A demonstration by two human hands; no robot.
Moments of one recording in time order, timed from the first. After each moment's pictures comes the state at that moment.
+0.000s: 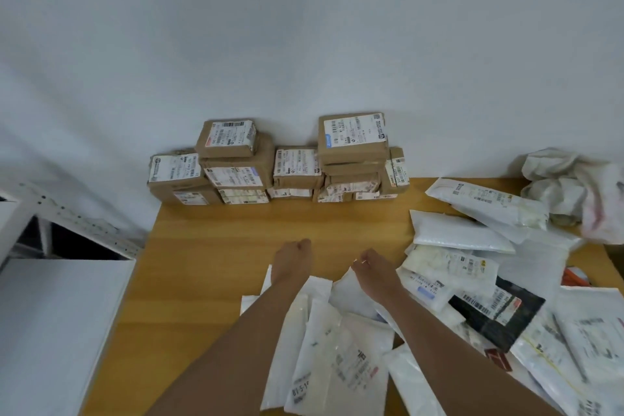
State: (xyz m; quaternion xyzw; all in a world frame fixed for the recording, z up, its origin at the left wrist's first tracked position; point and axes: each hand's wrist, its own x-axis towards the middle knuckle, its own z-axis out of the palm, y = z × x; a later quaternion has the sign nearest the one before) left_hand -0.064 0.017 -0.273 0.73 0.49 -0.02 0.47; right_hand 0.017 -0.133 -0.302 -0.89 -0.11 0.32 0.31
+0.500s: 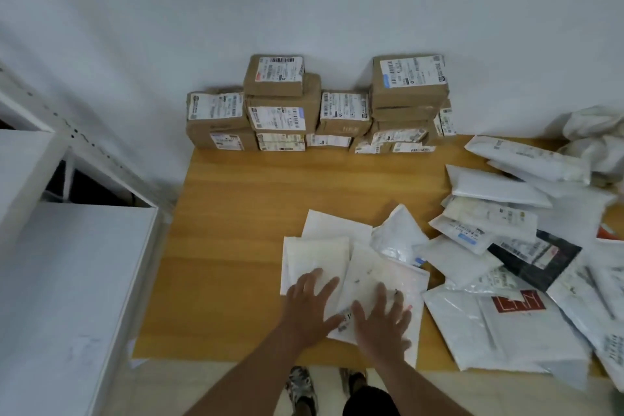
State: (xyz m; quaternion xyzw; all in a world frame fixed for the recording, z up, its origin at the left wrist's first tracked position) left_hand -0.271 0.004 -0.372 0.94 0.15 -0.21 0.21; right_hand -0.209 -0.146 -0.386 -0.94 0.02 0.32 0.11
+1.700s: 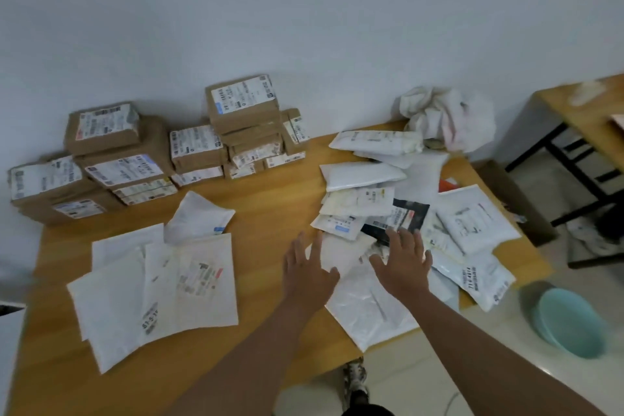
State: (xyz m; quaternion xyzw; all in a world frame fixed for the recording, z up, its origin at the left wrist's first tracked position) left_hand -0.110 -0.140 -0.313 0.94 0.15 -0.14 0.27; right_hand -0.049 -0.325 -0.306 -0.98 0.00 0.12 0.13
